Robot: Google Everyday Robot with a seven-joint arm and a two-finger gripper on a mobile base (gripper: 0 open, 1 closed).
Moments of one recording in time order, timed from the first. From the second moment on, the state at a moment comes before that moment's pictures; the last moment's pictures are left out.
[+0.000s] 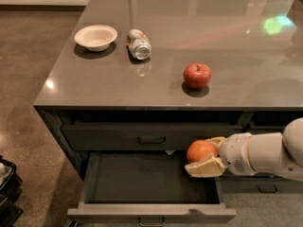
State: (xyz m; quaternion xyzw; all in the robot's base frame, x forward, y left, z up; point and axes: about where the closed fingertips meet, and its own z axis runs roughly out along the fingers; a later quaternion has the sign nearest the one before) arm 0.420 -0.139 0.723 -0.40 0.82 0.24 0.34
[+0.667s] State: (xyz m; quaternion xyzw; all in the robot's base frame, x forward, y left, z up) arm 0.437 -0.173 0.616 -0.31 0.86 0.23 0.34
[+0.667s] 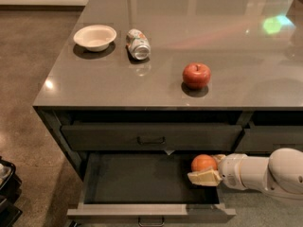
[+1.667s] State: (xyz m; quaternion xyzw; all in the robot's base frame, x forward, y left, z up) arm 0.444 -0.177 0.572 -0.28 0.86 0.25 0.34
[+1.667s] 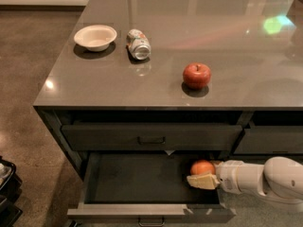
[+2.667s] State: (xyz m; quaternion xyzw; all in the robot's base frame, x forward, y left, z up) arm 0.465 -0.166 0.427 -0.23 0.88 0.32 0.26
